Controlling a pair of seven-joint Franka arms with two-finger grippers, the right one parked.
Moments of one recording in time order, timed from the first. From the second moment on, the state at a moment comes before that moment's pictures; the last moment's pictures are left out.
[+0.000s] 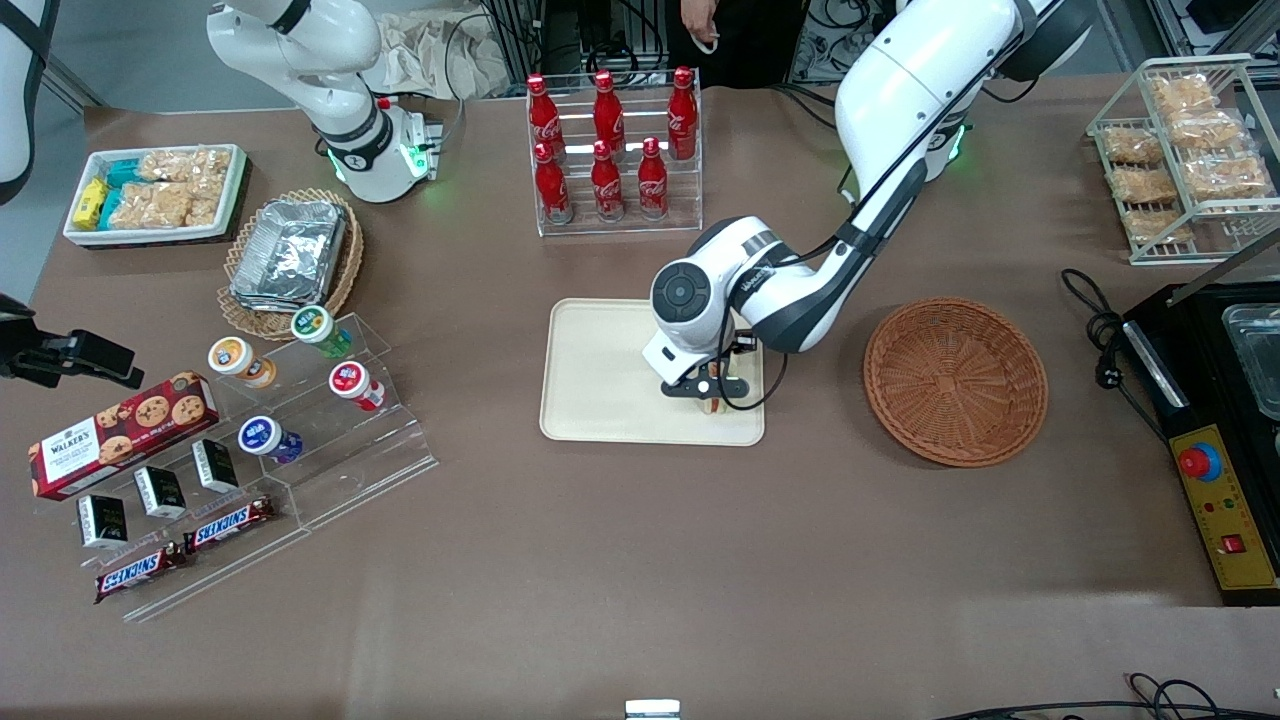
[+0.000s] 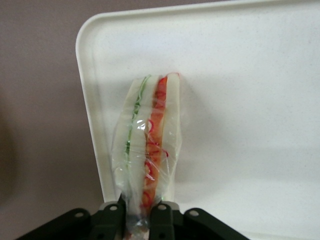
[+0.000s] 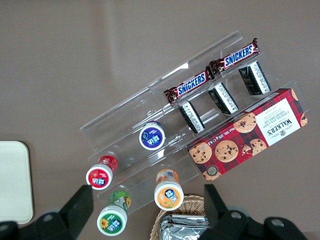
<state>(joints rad) -0.40 0.64 -0.41 -1.67 0.31 1.98 -0.84</state>
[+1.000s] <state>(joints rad) -0.03 0.35 -0.39 -1.58 0.32 1.69 -0.50</state>
